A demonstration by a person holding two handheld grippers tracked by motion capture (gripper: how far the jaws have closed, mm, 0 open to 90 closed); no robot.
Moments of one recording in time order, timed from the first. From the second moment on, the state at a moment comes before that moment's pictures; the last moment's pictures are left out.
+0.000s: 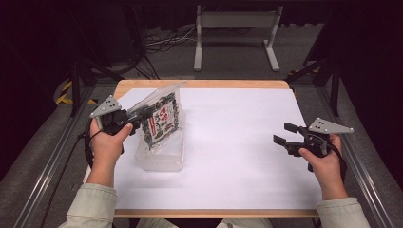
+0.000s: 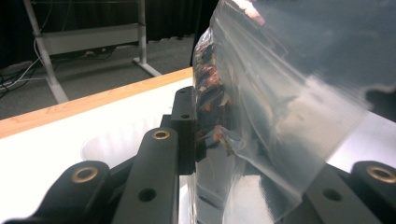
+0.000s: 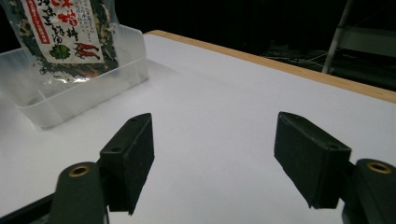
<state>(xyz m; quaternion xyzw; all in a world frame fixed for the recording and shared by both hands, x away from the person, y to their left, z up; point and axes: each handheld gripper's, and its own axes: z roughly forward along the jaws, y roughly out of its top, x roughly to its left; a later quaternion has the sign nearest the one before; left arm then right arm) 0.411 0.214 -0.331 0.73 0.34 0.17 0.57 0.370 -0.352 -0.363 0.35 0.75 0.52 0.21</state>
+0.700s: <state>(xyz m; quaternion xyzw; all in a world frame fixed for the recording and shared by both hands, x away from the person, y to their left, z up) 0.412 0.211 -0.327 0.71 0.37 0.21 0.56 0.370 -0.351 -0.362 0.35 0.75 0.52 0.21</state>
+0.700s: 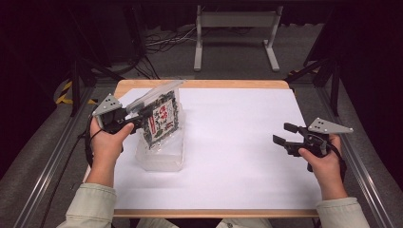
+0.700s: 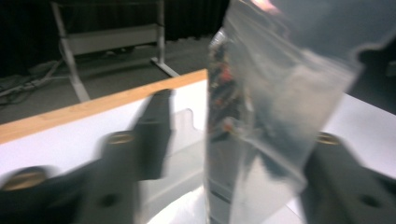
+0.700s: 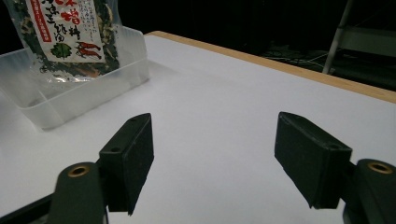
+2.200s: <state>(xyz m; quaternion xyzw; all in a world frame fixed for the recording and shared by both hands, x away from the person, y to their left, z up) 0.316 0.298 -0.425 0.74 0.37 0.22 0.51 0.348 -0.376 -0.412 0.37 0.73 0.52 0.23</state>
